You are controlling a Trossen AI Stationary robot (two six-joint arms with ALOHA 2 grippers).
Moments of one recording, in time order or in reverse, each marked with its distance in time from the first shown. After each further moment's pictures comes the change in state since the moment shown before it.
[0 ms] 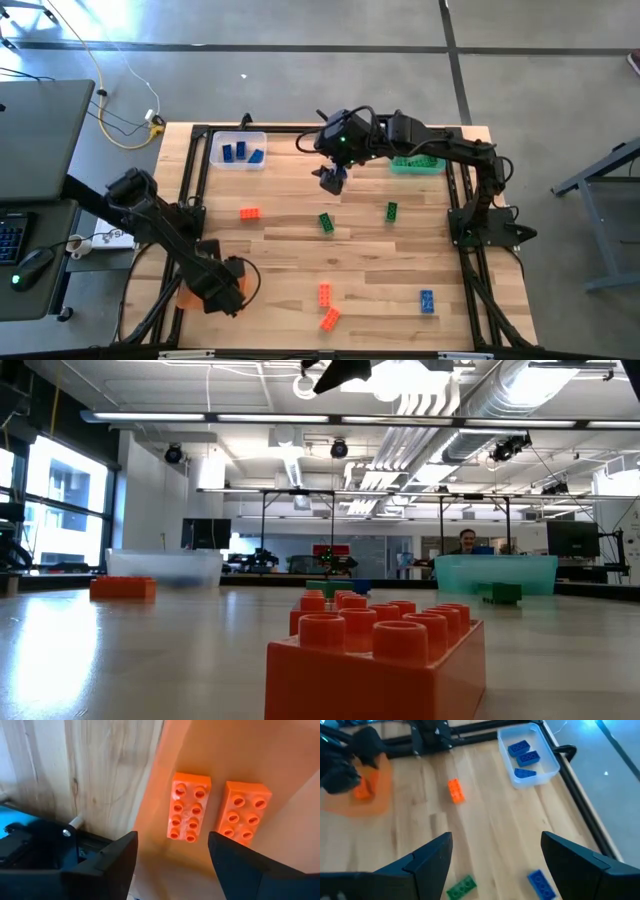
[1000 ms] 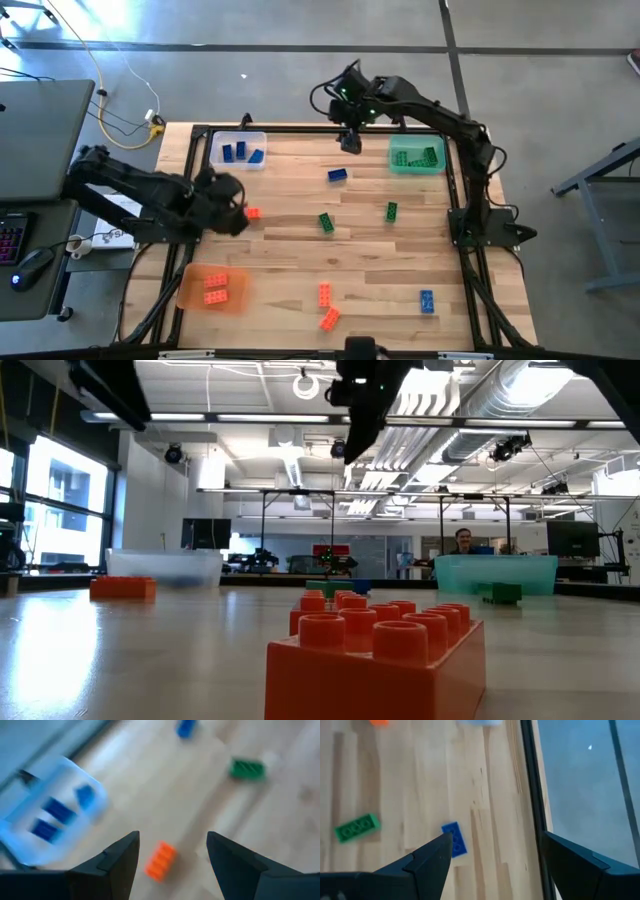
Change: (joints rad) left arm 0.438 -0.568 0.001 0.018 -0.728 0.163; right arm -0.360 0.109 0.000 -0.142 -0.144 -0.504
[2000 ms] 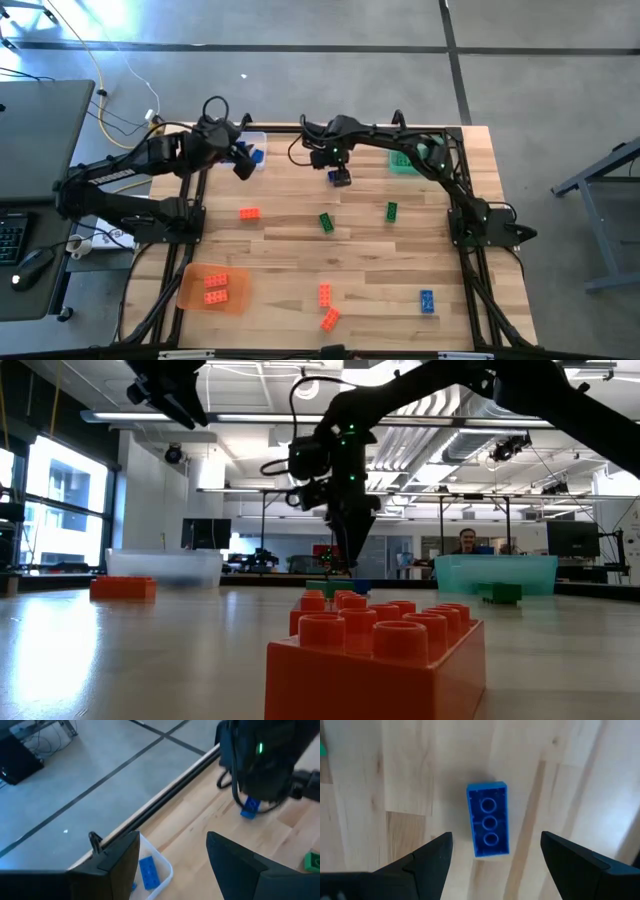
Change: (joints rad) left arm 0.665 -0.106 0.000 0.418 0.108 0.687; right arm 0.099 0.385 0.000 -0.095 0.101 -0.120
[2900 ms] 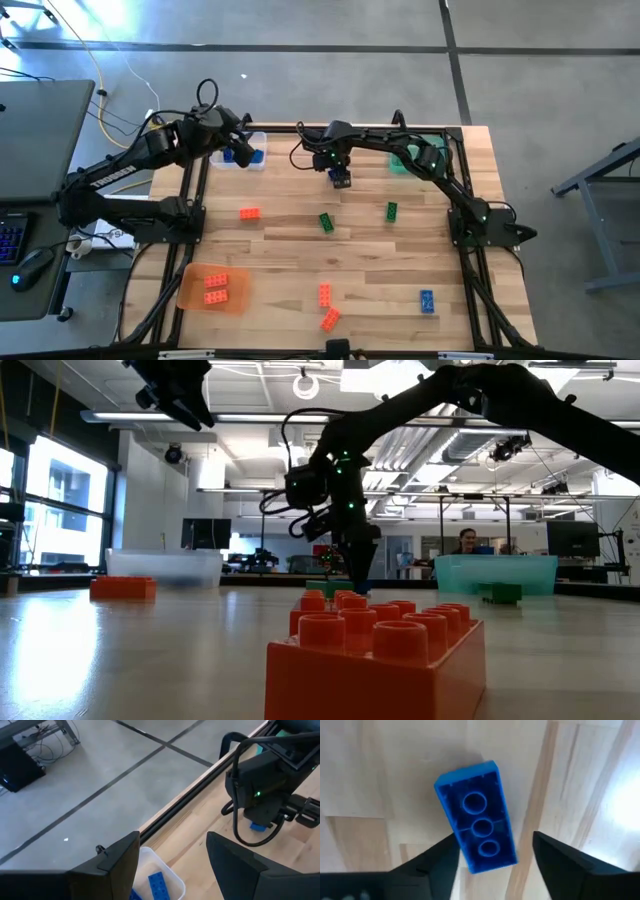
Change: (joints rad) left arm 0.183 0.000 0.000 0.101 0.139 0.140; right arm -0.010 0.091 0.000 -0.008 0.086 0.063
